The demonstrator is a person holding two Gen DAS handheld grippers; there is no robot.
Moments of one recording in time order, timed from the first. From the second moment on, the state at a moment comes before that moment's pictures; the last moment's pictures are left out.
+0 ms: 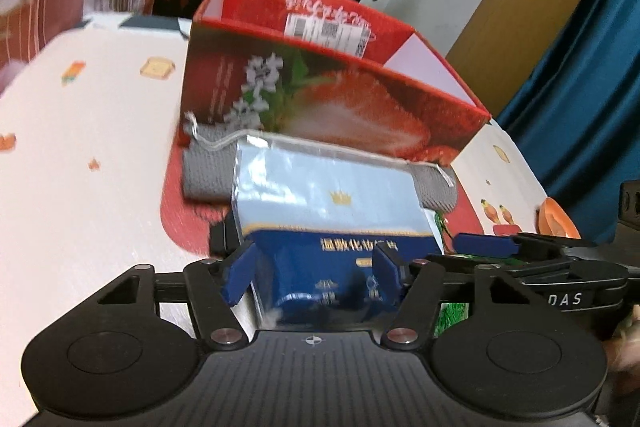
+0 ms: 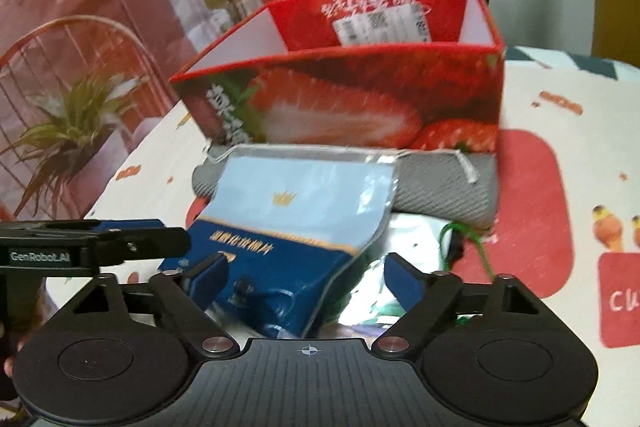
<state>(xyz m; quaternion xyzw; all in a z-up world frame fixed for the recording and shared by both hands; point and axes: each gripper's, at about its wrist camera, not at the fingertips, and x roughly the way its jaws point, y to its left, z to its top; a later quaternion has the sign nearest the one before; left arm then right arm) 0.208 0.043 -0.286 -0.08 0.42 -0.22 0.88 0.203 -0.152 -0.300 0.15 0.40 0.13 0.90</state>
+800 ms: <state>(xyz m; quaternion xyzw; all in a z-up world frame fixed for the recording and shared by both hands) 0.198 0.044 -0.306 -0.12 0.43 -0.21 0.87 0.202 -0.139 -0.306 0.15 0.40 0.18 0.89</state>
